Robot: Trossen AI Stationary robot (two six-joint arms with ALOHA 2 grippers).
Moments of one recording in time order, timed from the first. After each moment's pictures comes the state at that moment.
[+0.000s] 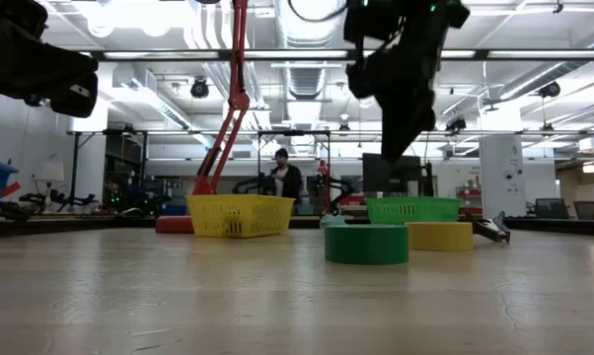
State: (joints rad) left arm -0.48 0.03 0.06 -0.10 -0.35 -0.03; right arm -0.11 1.62 1.22 -0.84 -0.02 0.39
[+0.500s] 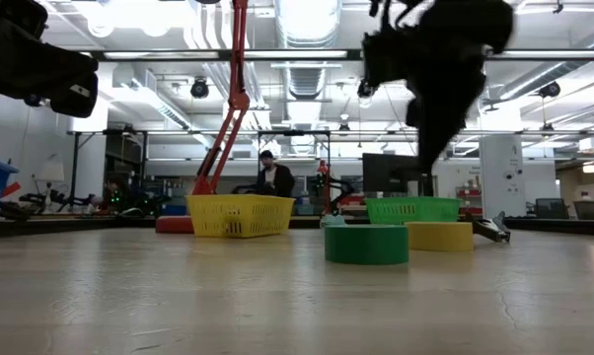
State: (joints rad) left arm -0.48 0.03 0.06 -0.10 -0.35 -0.03; right arm 0.21 1.67 1.16 -0.74 0.00 0.52
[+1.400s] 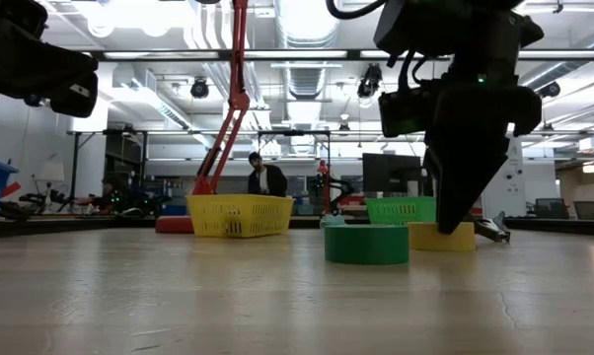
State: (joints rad) left arm -0.48 0.04 0.06 -0.09 -0.35 -0.03; right arm 0.23 1.72 0.97 -0.54 0.06 0.58
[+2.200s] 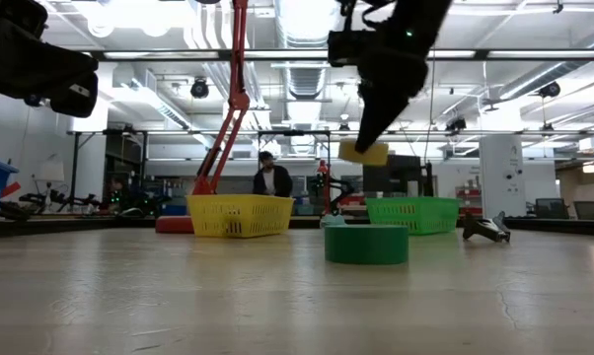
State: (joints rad) left arm -0.48 0.04 0.06 -0.09 -0.35 -0.03; right arm 0.09 1.71 1.29 -0.76 0.34 0.25
